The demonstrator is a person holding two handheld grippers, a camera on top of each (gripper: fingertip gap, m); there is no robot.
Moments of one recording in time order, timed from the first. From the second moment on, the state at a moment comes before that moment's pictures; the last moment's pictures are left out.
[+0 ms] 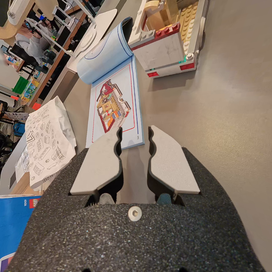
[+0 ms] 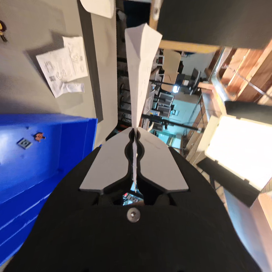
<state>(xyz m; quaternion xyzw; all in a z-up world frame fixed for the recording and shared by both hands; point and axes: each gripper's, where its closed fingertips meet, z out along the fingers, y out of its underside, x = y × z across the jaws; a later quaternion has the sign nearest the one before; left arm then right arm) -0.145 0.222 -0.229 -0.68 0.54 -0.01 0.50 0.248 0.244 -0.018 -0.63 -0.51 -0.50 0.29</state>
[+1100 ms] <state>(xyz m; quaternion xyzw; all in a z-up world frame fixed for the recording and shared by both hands) -0.144 0.226 -0.208 -0.67 0.50 -0.04 0.54 0.240 0.186 -0.103 -0.80 -0.41 -0.19 0.39</state>
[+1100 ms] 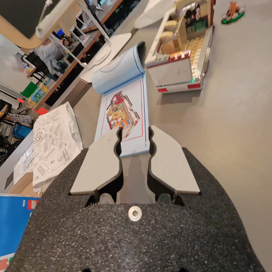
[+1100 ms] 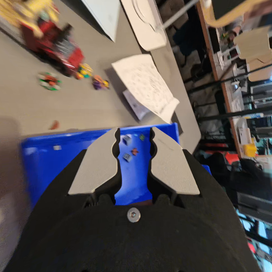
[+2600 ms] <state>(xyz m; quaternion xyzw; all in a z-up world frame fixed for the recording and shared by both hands) 0.010 0.146 -0.195 -0.40 0.71 -0.18 0.55 -0.070 0.090 -0.240 -0.65 -0.63 0.14 0.41</state>
